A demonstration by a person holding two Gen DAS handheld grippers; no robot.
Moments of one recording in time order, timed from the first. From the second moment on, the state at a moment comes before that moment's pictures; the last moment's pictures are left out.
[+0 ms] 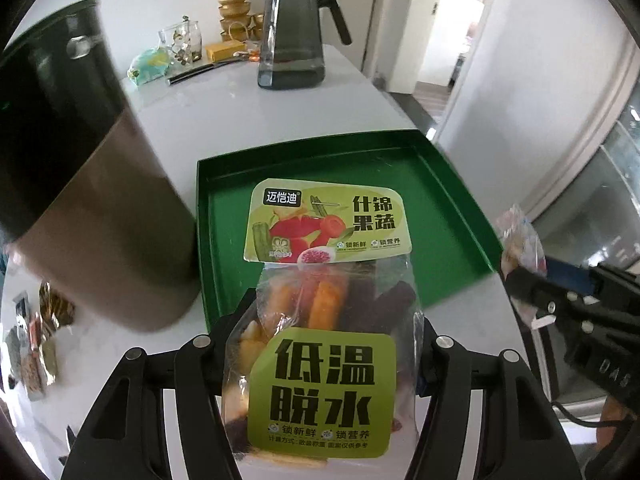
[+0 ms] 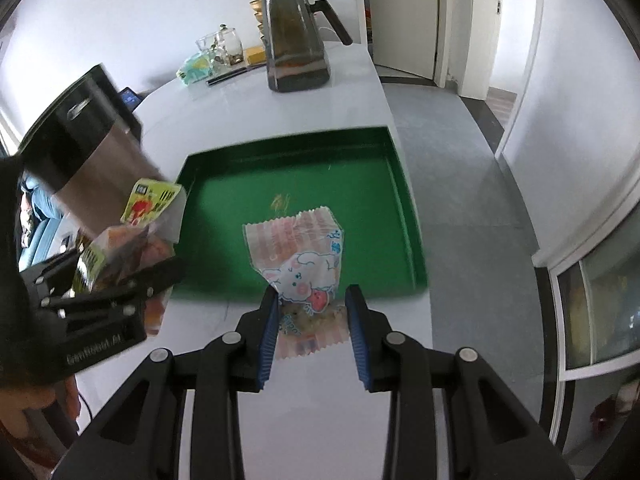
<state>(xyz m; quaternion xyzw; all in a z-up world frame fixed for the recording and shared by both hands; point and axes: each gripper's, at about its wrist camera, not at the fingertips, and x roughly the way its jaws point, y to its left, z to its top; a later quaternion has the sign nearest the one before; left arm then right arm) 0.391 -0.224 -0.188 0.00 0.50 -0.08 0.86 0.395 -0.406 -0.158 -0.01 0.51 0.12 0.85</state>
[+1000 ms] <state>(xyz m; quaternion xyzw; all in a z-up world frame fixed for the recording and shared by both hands) 0.466 -0.214 -0.261 -0.01 0.56 -0.02 0.83 0.505 -0.392 -0.248 -0.03 0.58 0.11 0.80</state>
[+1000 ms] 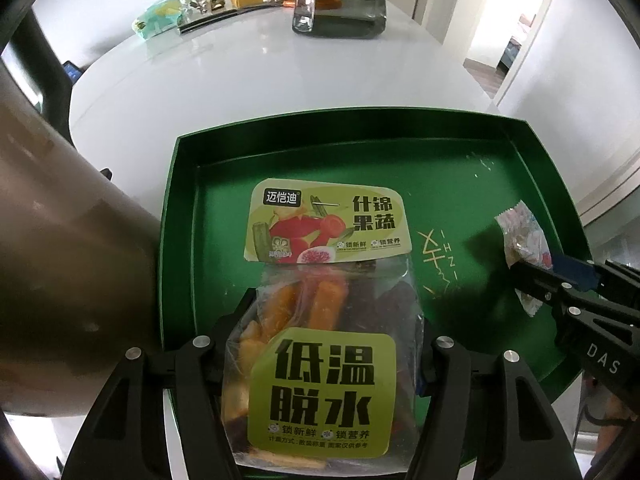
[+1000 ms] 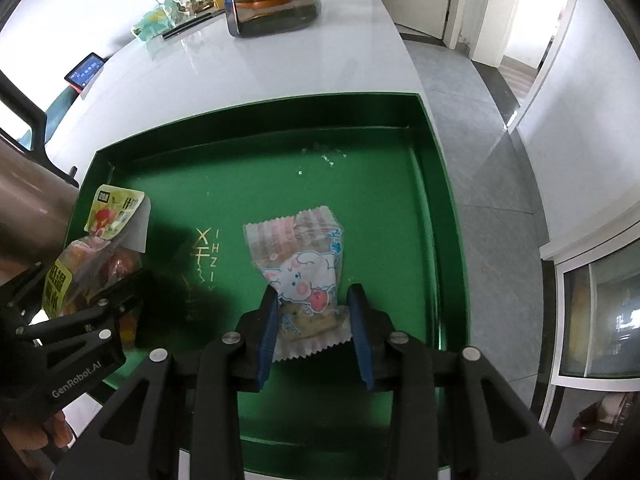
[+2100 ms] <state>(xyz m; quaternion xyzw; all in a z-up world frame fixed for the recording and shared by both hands) 0.414 -0.225 -0.222 -0.01 0.55 -0.02 0.84 0.495 -0.406 -0.206 -0.03 0.56 0.11 0.82</state>
